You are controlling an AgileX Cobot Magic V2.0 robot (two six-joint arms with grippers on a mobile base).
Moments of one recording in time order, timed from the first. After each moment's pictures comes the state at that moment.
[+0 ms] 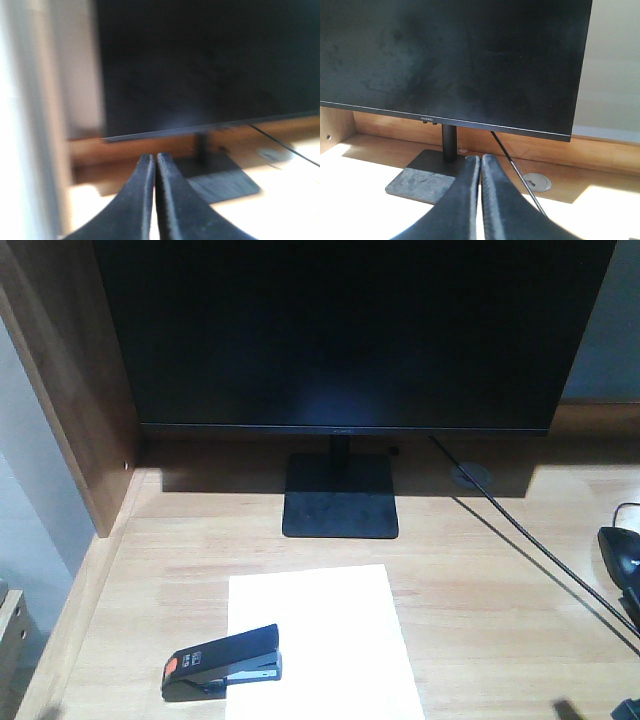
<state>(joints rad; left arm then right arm) -0.26 0.28 -0.34 -0.01 0.18 -0.04 0.26 0.26 -0.15 -1.48 0.00 1.45</state>
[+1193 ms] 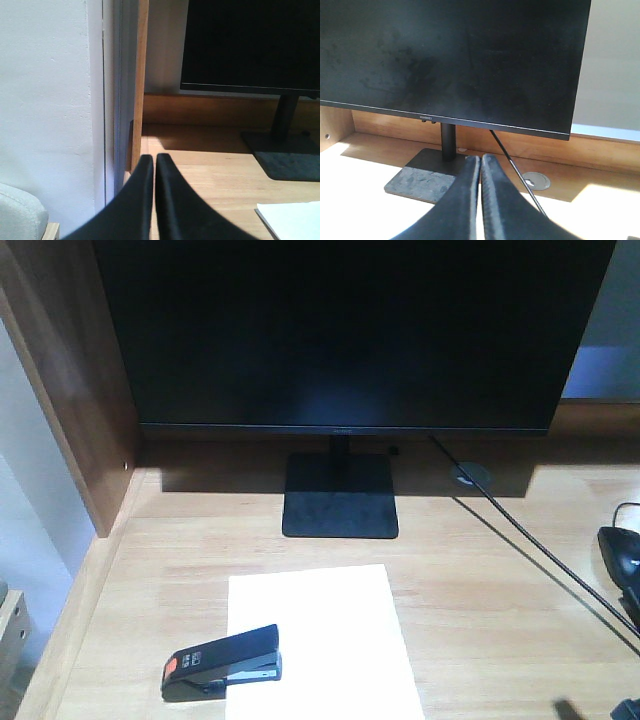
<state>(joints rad) -0.02 -0.01 0.03 -0.06 0.14 -0.03 0.26 0.26 -0.15 -1.48 0.00 1.45</state>
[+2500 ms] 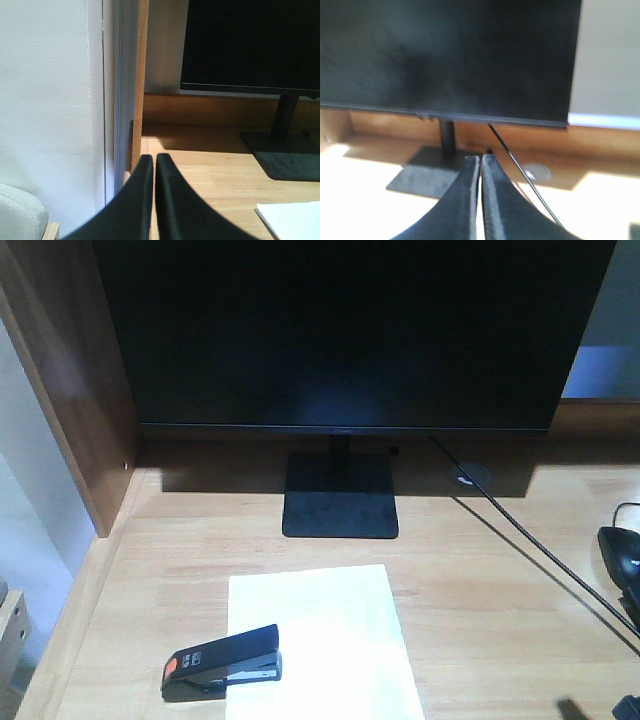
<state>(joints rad) -0.02 -0.01 0.03 -0.06 0.14 -0.02 0.26 0.26 -0.15 -0.77 0.05 0.76</state>
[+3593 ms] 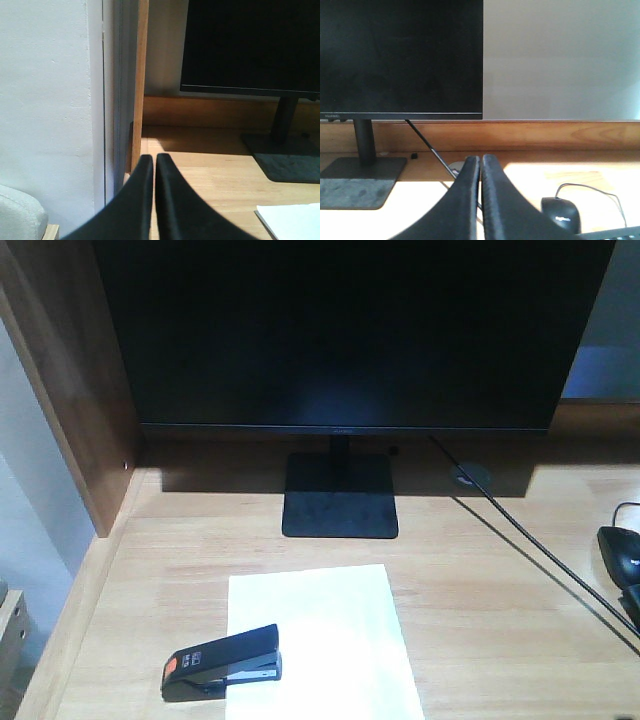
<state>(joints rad) -0.02 -0.01 0.03 -0.06 0.14 -0.02 -0.05 -0.01 0.03 0.04 0.04 -0.08</state>
